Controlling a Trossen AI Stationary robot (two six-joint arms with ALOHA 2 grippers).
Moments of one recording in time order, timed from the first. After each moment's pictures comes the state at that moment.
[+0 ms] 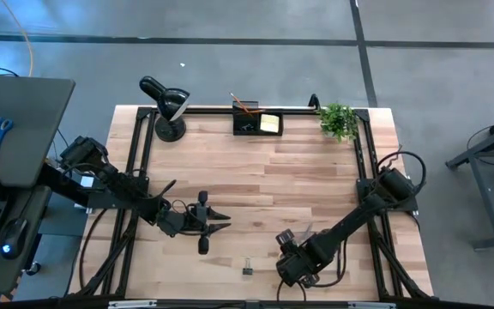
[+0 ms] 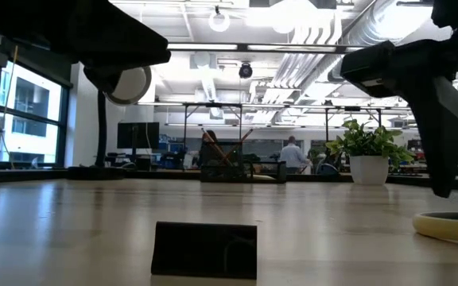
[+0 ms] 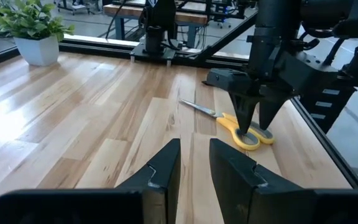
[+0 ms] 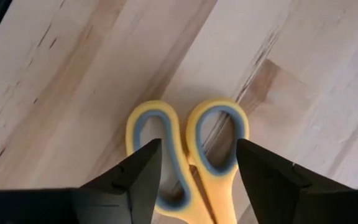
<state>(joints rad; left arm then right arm) -0.48 1.54 0.49 0.78 -0.65 -0.26 0.67 1.96 1.33 -0.68 0.11 0.09</state>
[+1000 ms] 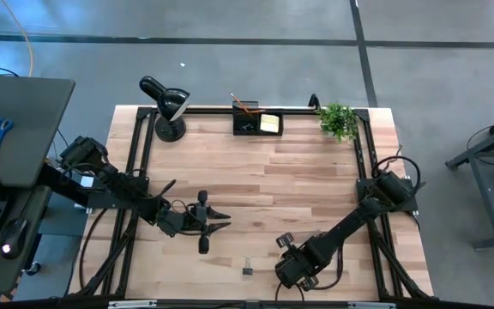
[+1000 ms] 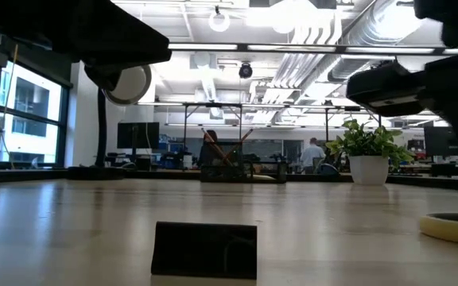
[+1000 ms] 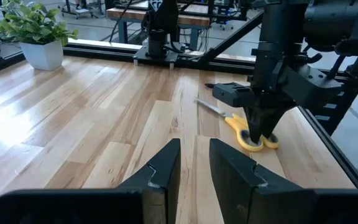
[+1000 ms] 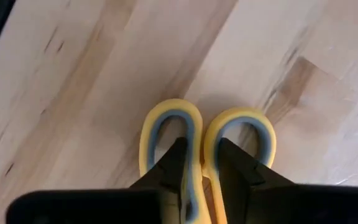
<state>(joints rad) -0.48 1.54 0.49 0.79 -0.66 -0.24 0.66 2.01 1.33 -0.65 0.08 0.13</state>
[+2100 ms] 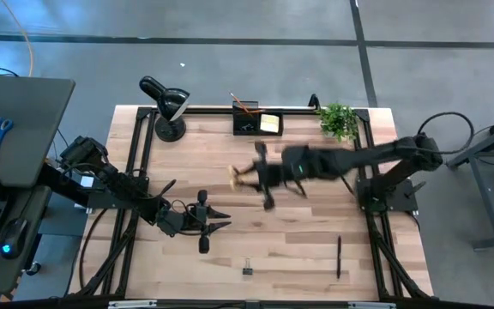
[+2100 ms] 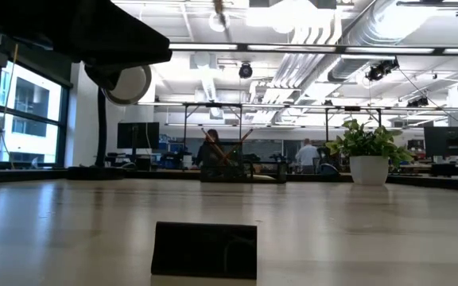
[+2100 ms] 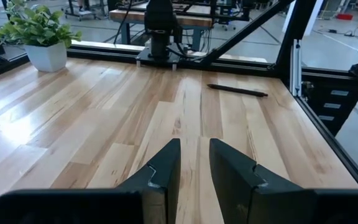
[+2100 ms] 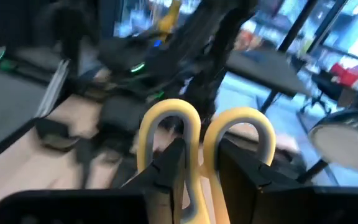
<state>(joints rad) -0.48 1.54 0.49 0.79 -0.67 -0.23 0.12 1.54 1.33 -0.02 0.03 -0.31</state>
